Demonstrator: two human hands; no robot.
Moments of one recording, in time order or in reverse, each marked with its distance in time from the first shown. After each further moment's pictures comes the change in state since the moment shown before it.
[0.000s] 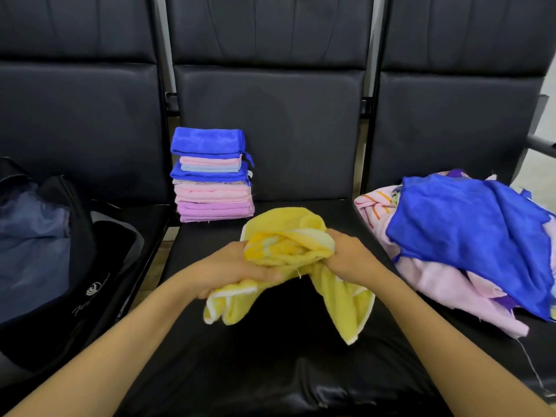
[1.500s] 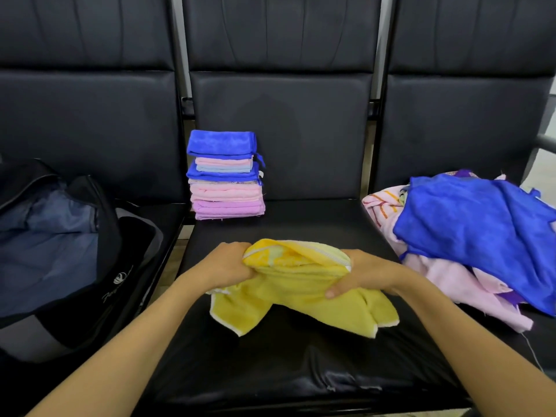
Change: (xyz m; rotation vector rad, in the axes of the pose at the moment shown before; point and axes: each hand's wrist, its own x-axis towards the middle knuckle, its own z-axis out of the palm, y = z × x) left_hand -0.007 -0.012 -0.012 0.740 0.233 -0.109; right_hand -0.025 0.016 -0.011 0.433 -0.500 0.013
